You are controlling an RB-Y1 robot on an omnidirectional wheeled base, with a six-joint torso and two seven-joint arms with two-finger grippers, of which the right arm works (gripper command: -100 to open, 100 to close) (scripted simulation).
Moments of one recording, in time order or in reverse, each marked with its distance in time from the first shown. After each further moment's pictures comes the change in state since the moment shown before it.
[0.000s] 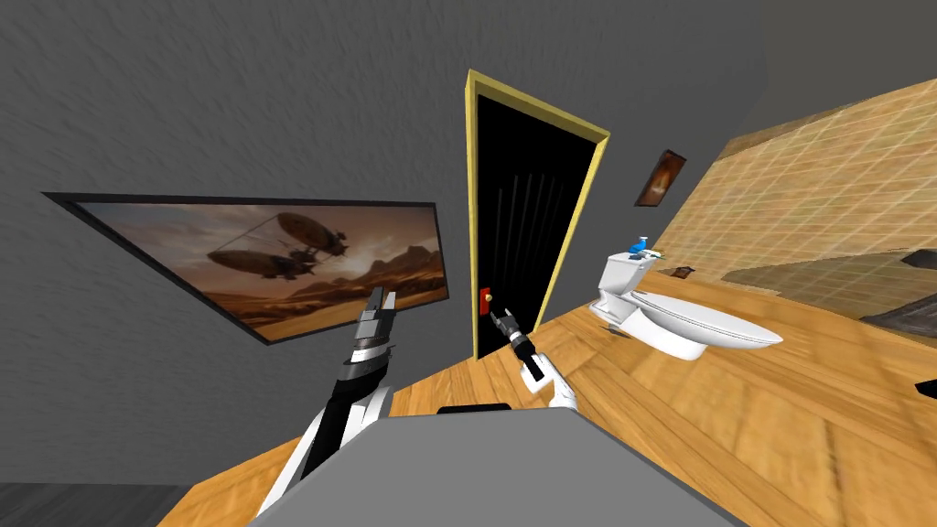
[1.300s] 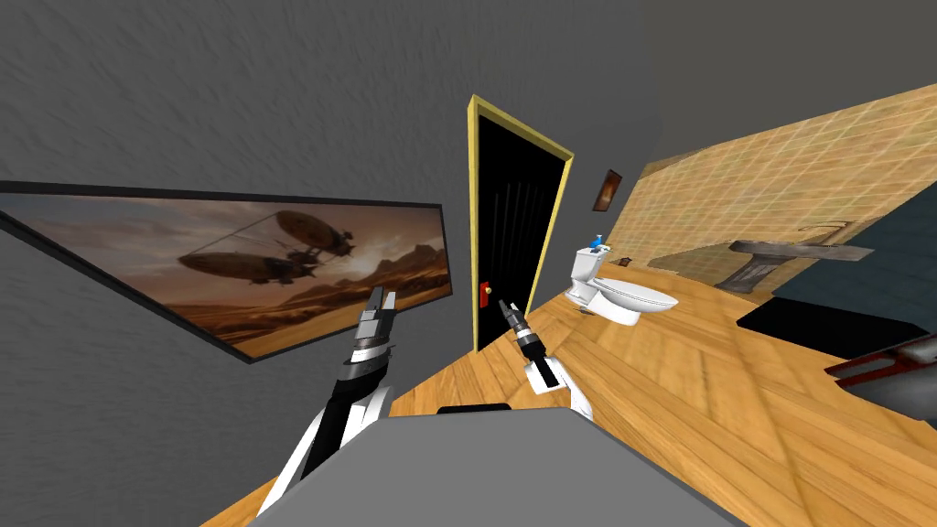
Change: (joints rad) arm 0.117 0.017 -0.021 -0.260 -0.210 -0.020 -0.314
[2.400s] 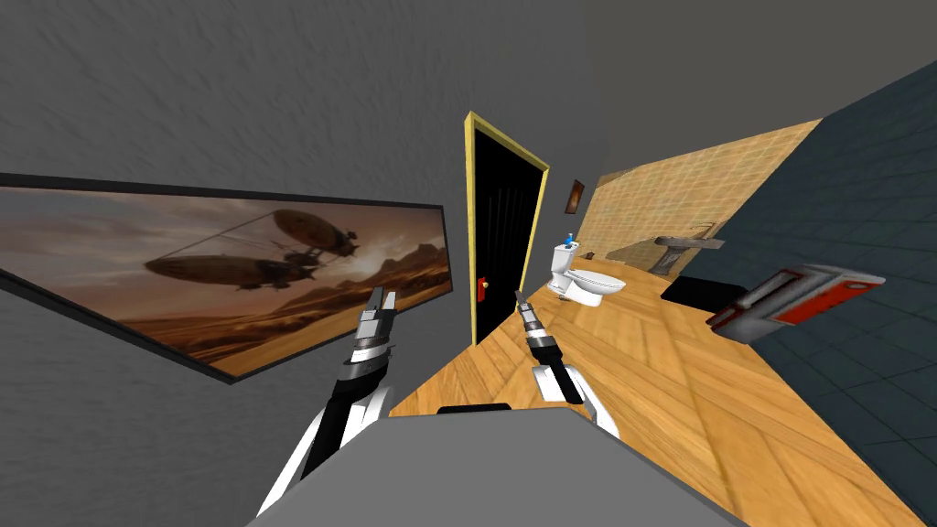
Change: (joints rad) arm 0.129 0.021 -0.014 -0.268 -0.193 -0.008 -0.284
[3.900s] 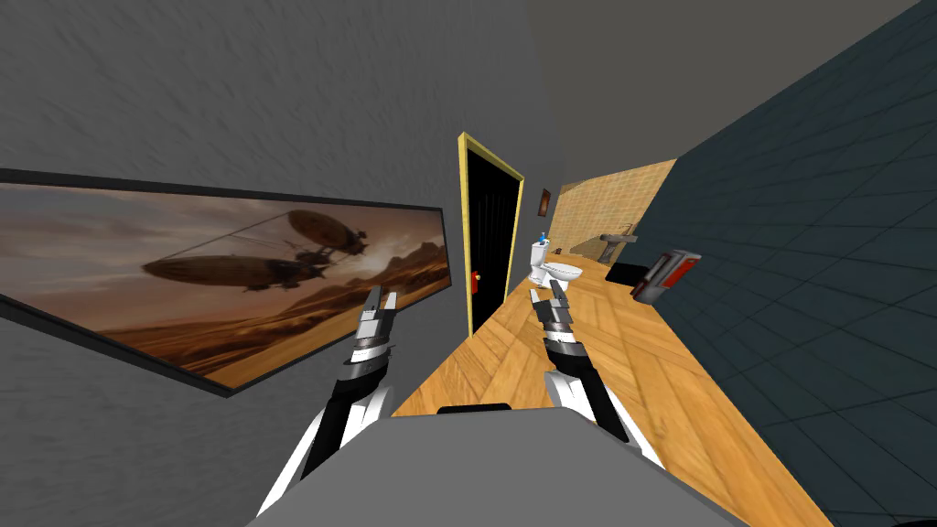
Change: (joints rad) arm 0.135 0.044 -0.022 -0.287 -0.230 -0.021 -0.335
